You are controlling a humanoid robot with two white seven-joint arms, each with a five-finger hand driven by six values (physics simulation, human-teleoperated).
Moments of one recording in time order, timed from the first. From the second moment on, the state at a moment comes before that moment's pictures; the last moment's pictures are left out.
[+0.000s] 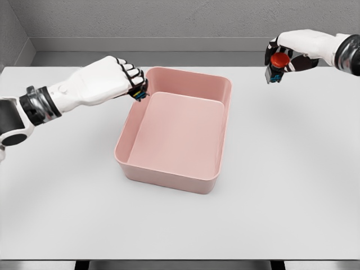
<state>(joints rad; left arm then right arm) -0.62 0.67 -0.56 -1.56 -0.85 -0.61 -0.01 -0.98 -0.86 0.83 -1.64 0.22 0.25 0.61</state>
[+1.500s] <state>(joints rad) -0.63 0.86 -0.67 -1.57 -0.74 -0.61 -0.06 -1.07 -0.66 0.91 -1.67 0.22 0.23 0.61</state>
